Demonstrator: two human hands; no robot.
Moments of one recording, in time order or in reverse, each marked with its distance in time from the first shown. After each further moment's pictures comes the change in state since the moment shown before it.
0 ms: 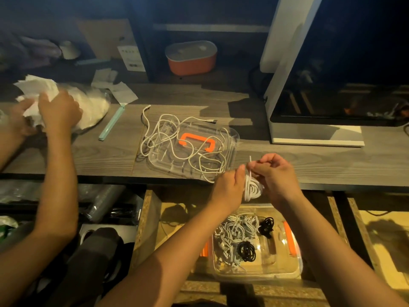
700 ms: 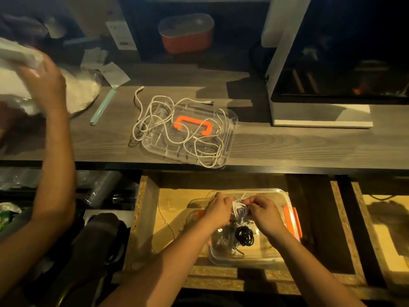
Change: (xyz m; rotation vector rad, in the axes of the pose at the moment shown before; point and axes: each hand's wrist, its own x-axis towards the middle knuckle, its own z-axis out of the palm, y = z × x) left_hand -0.030 -0.086 0.047 0.073 -0.338 -0.586; right_hand -0.013 0.127 -0.046 -0.622 0.030 0.155
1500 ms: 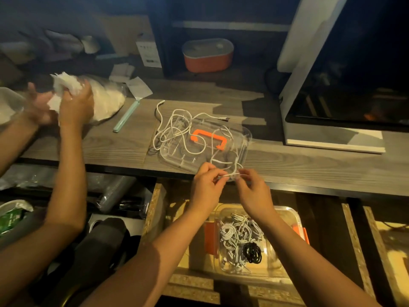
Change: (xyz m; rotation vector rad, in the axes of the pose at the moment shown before) left_hand 0.000 0.014 -0.073 -0.071 0.685 0.697; right_hand 0.008 -0.087 0.028 -0.093 0.085 -0.401
